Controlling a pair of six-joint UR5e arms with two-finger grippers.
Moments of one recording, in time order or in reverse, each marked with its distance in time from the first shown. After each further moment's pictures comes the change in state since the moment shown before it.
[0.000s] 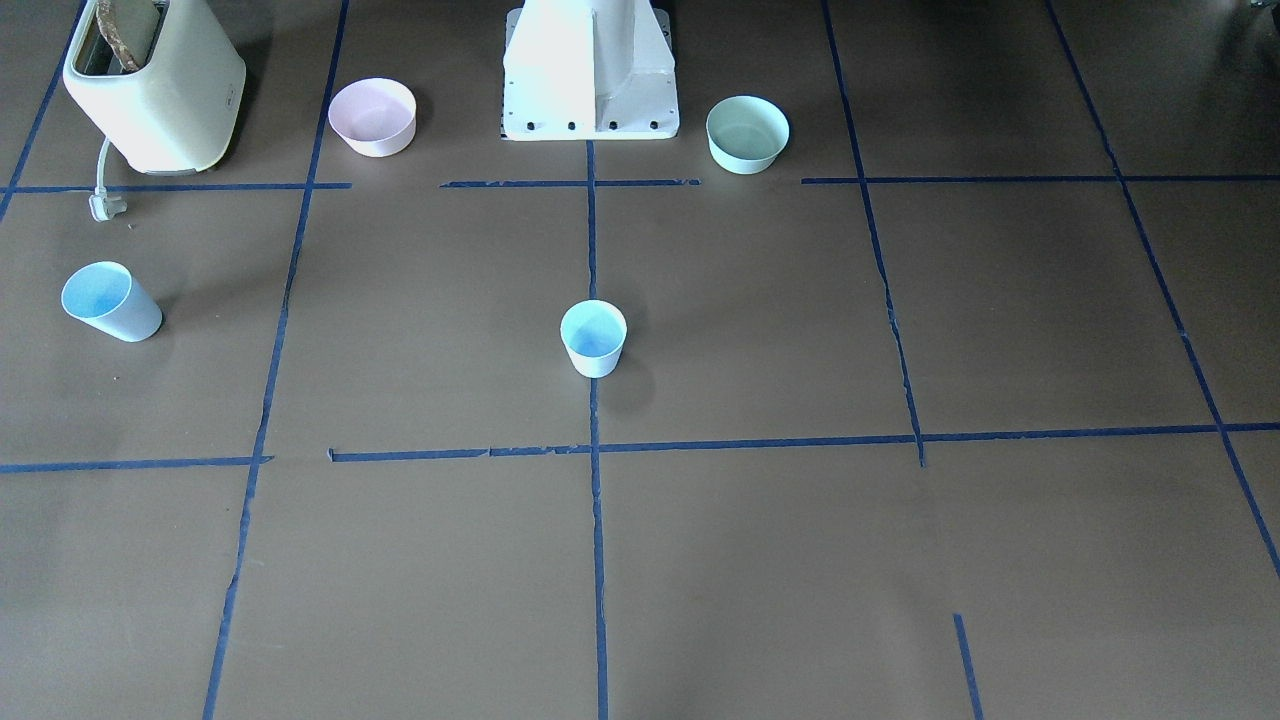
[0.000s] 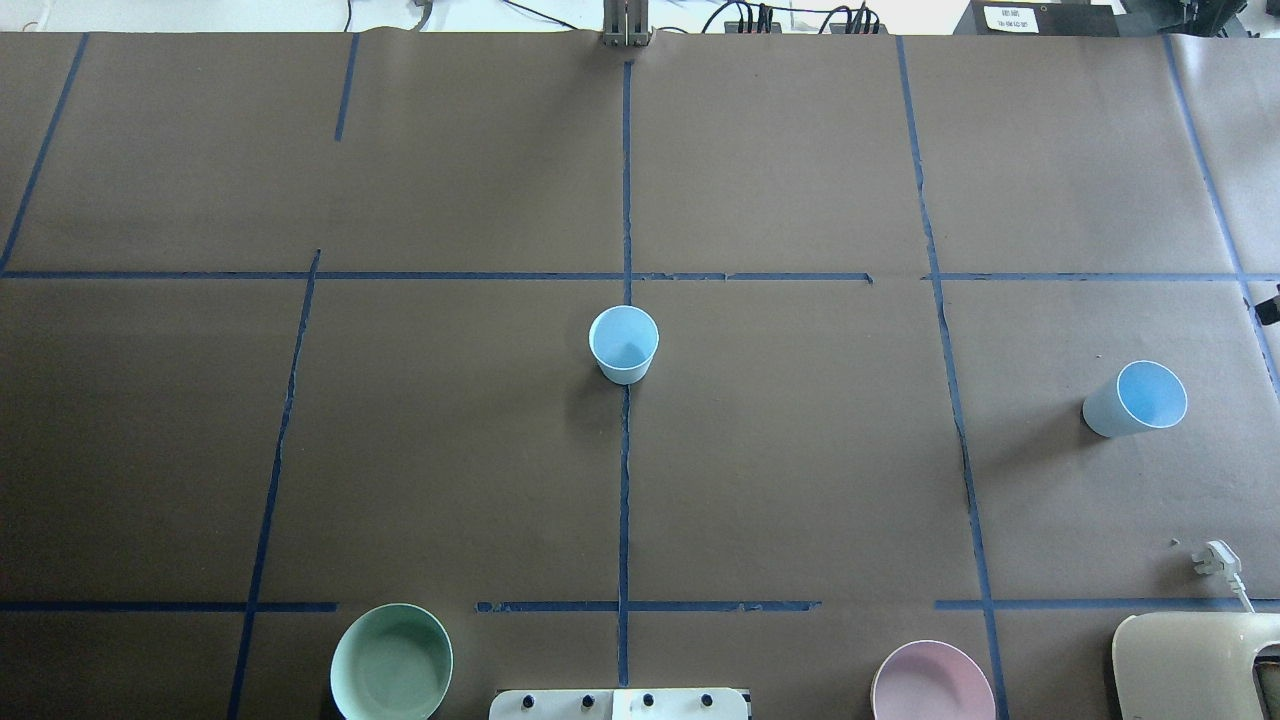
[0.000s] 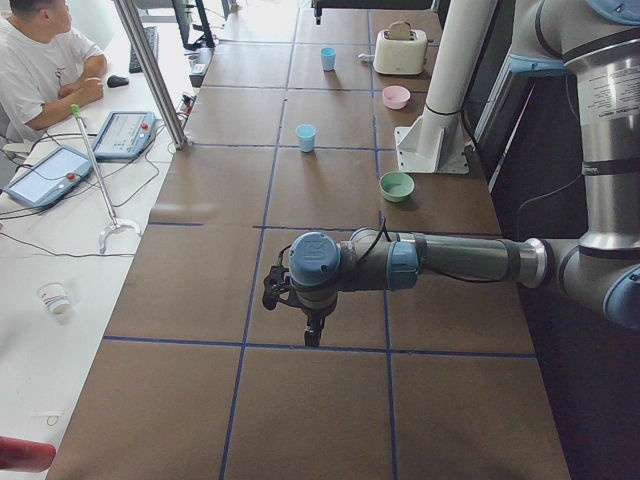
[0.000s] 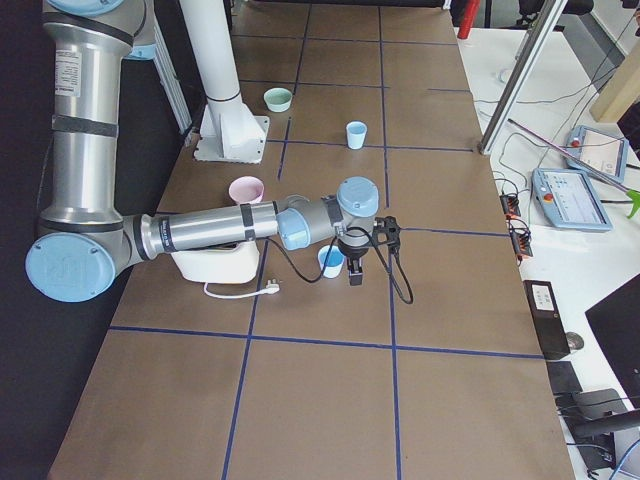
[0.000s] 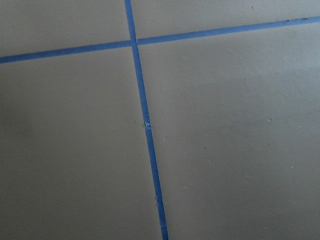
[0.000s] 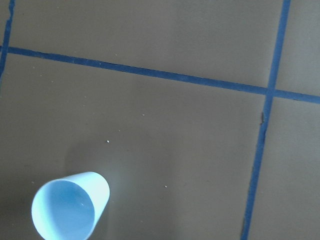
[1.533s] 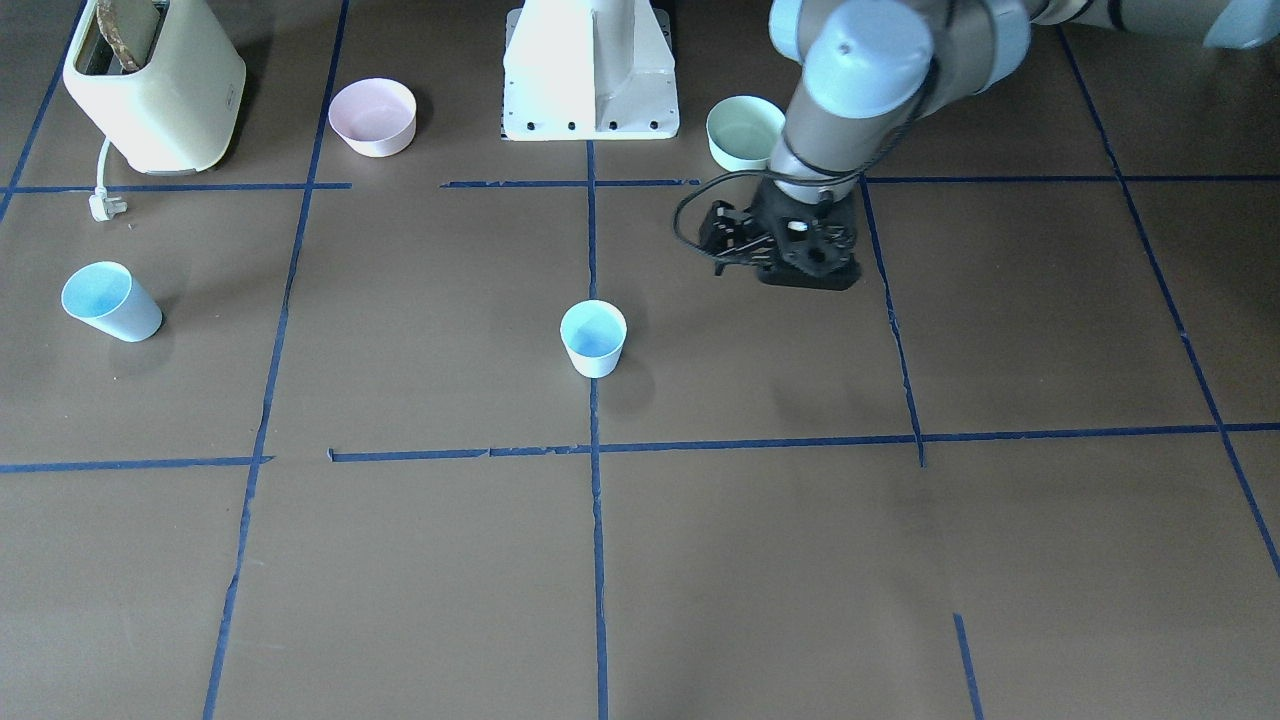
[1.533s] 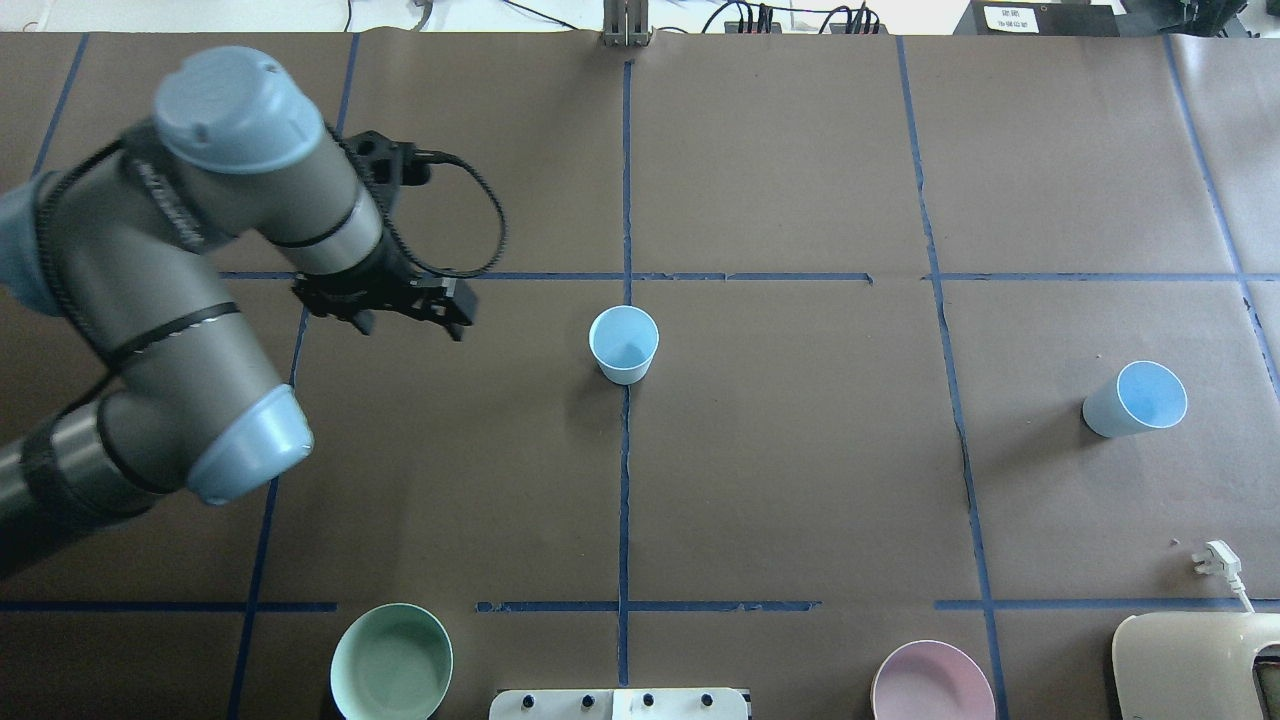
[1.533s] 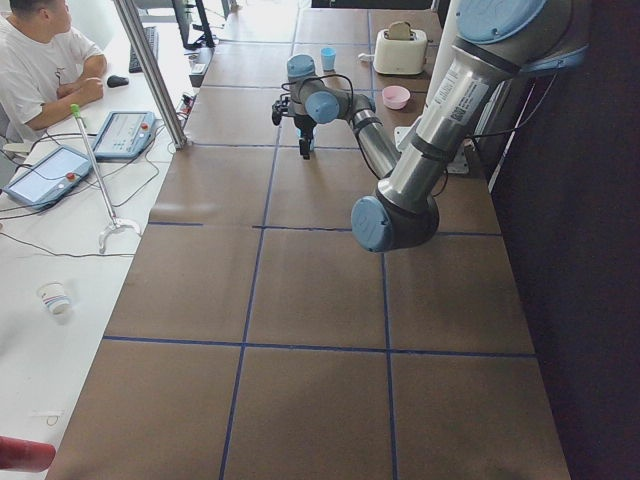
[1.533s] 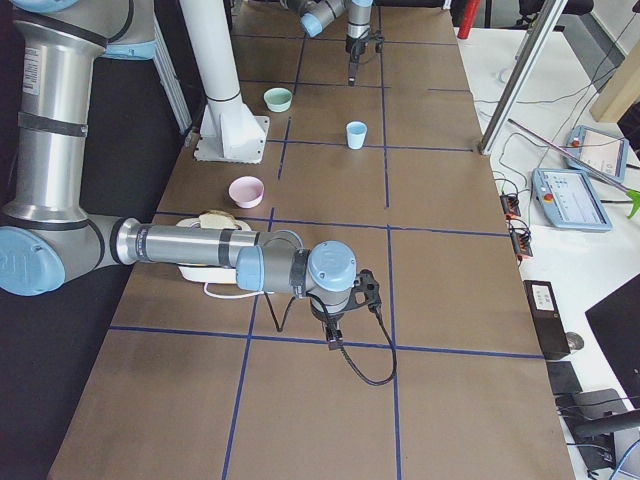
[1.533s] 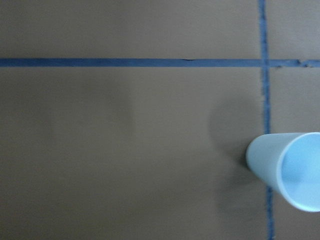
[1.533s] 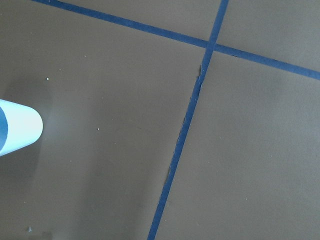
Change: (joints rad) left arm 0.829 -0.686 -0.074 0.021 0.329 -1.070; right arm 0.300 -0.081 -0.098 -0.234 0.055 -0.676
